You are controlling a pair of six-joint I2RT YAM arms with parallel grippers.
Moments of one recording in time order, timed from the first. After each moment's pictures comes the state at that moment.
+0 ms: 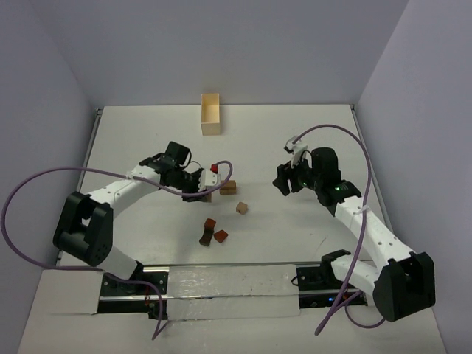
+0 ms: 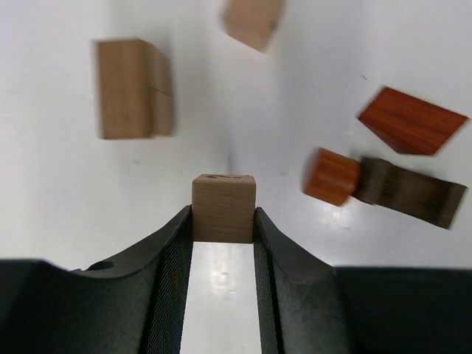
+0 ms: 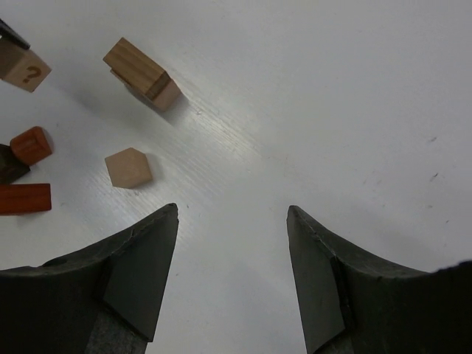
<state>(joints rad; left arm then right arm) -0.49 1.53 0.98 -0.57 0.63 1.03 0.28 1.05 0.71 -0.25 -0.38 -0.14</state>
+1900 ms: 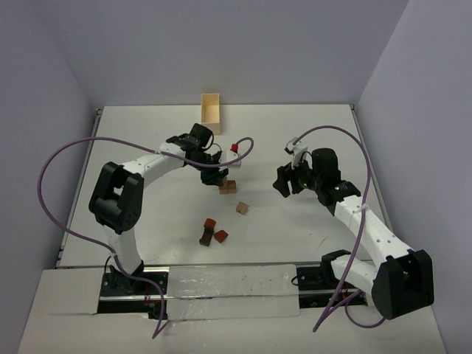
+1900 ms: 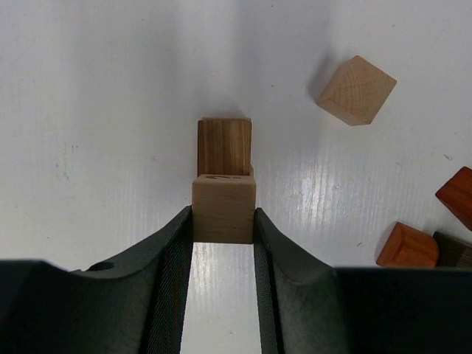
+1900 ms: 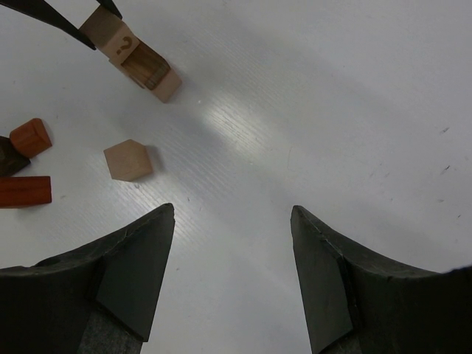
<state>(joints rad) -0.55 1.88 1.38 -0.62 0.59 0.90 0.25 1.06 0.70 -0.25 -0.41 -0.15</state>
